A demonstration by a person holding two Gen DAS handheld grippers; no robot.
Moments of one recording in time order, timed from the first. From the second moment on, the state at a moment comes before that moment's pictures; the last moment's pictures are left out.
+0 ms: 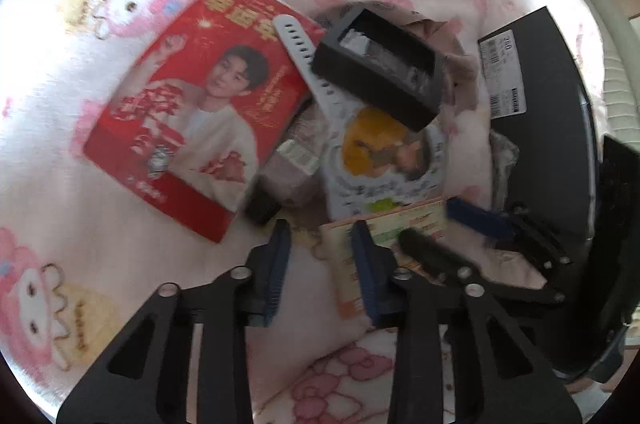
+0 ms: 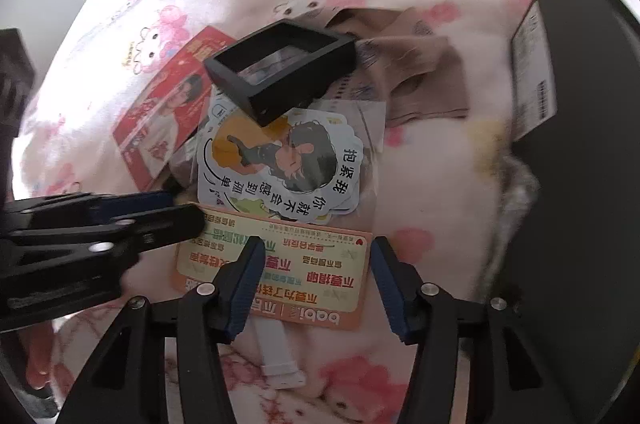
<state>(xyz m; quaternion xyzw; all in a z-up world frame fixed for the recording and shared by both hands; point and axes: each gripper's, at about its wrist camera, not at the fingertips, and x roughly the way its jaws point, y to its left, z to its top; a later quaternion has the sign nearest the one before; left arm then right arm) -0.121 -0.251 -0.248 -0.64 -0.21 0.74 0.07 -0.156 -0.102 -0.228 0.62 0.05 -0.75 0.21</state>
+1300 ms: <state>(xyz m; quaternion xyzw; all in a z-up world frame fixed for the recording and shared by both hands) -0.112 -0.253 -0.242 -0.63 -0.24 0.73 0.05 -0.141 -0.084 -0.218 0.62 0.04 -0.74 0.25</state>
